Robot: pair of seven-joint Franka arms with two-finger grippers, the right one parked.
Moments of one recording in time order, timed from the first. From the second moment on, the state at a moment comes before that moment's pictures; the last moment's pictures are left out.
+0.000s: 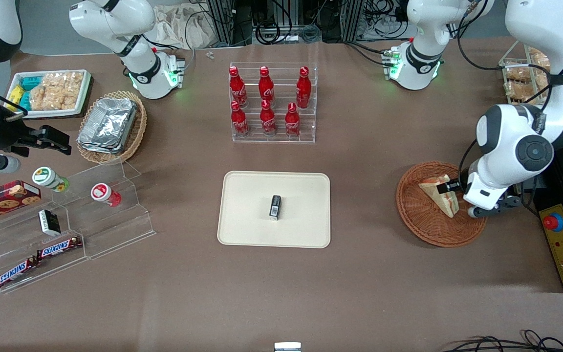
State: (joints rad) arm 0.12 0.23 -0.16 -2.12 0.10 2.21 -0.40
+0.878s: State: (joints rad) arm 0.12 0.35 -0.15 -2.14 0.09 2.35 -0.53
